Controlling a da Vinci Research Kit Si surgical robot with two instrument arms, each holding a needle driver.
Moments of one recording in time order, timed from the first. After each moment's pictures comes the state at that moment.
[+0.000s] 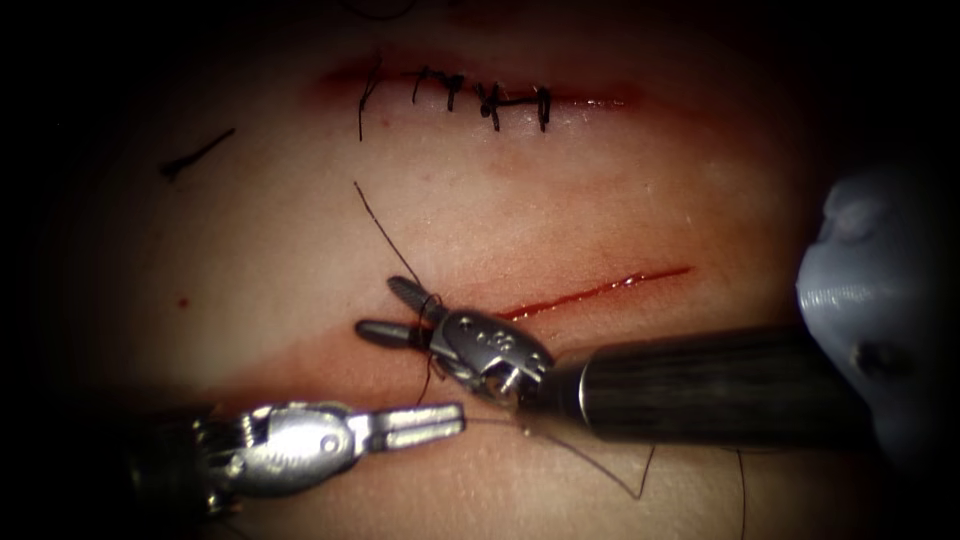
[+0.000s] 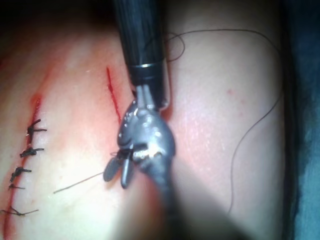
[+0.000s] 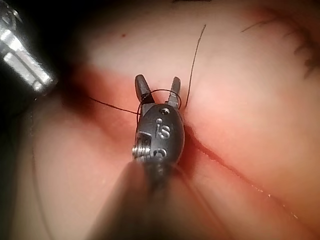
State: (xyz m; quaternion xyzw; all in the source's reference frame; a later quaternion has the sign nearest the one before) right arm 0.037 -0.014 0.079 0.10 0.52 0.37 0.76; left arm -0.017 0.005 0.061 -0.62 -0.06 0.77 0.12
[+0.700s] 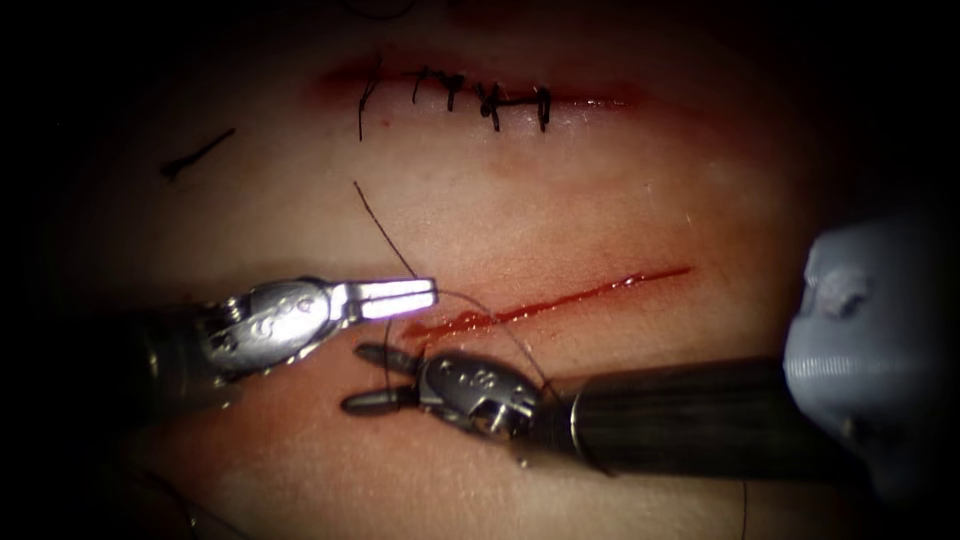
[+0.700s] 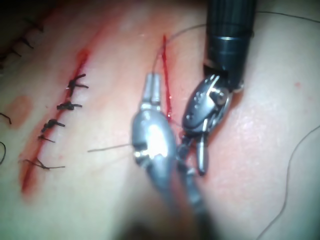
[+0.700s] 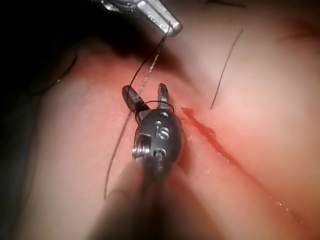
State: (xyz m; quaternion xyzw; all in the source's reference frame) right arm 0.039 -0.018 0.078 0.22 0.55 0.25 0.77; left arm -0.015 0.012 0.069 -0.68 -0.09 0.71 0.12
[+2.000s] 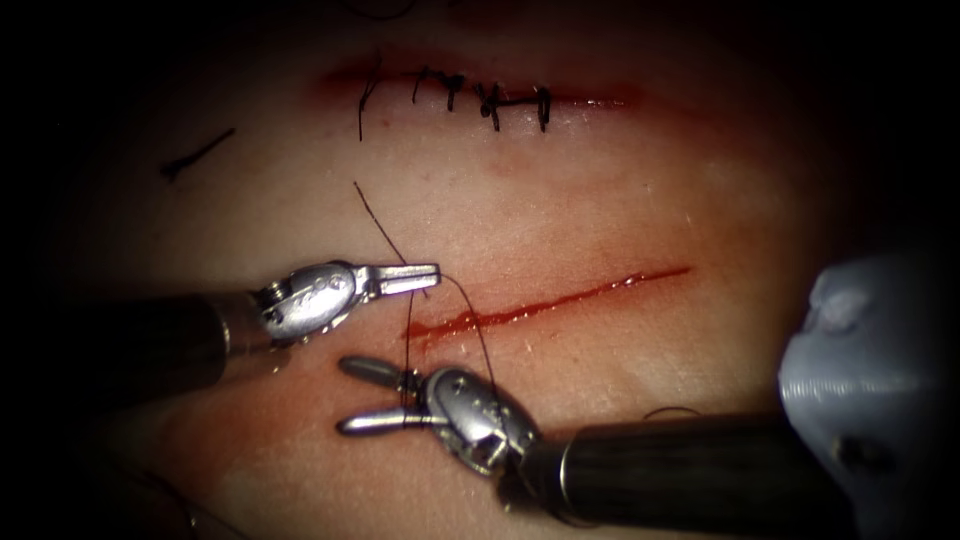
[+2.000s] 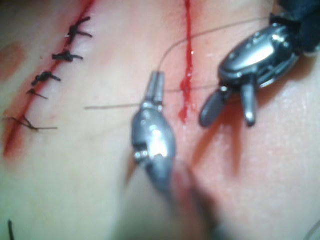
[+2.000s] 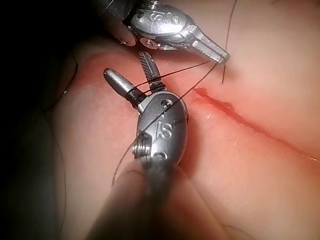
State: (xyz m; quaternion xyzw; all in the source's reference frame) right arm 0.039 -0.018 0.075 0.22 0.73 0.22 0.61; left arm -0.015 0.012 0.084 -0.68 -0.10 0.71 0.13
